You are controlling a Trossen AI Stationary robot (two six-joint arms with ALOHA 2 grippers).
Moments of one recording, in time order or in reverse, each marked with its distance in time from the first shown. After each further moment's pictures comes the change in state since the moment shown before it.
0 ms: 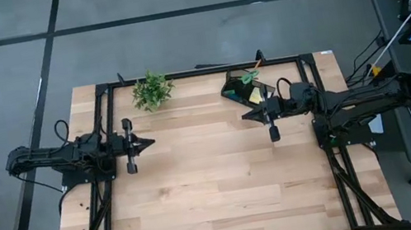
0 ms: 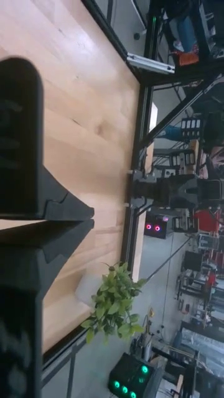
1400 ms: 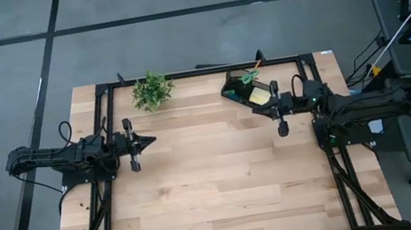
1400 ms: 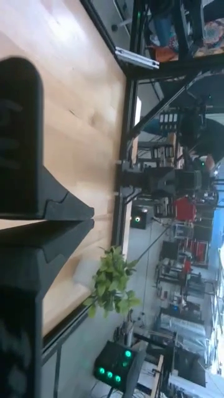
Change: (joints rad) left arm 0.000 -0.001 -0.047 0.000 -0.095 -0.037; right arm -0.160 -0.133 -0.209 0.187 -0.134 0.027
